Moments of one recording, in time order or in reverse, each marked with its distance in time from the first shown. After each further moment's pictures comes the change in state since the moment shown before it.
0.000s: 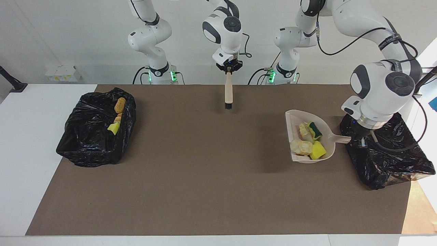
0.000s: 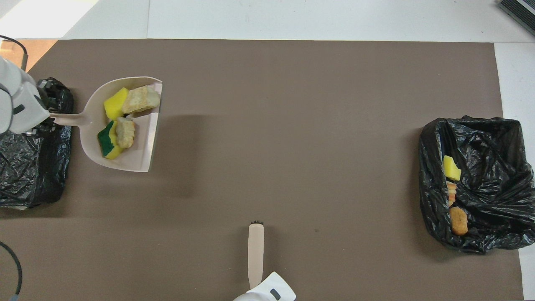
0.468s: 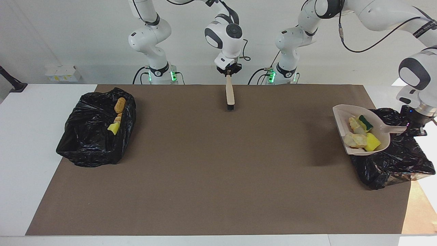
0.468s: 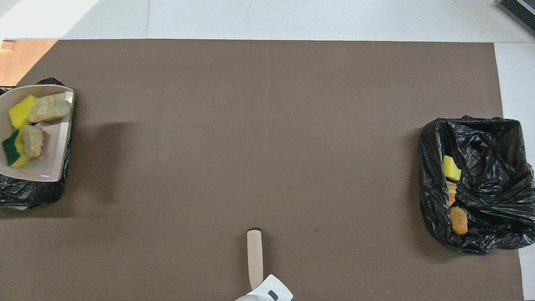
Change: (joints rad) left arm 0.269 0.023 0.002 0.080 0.148 0.078 0.183; right arm 0.029 0.037 -0.003 -0.053 0.000 0.049 -0.050
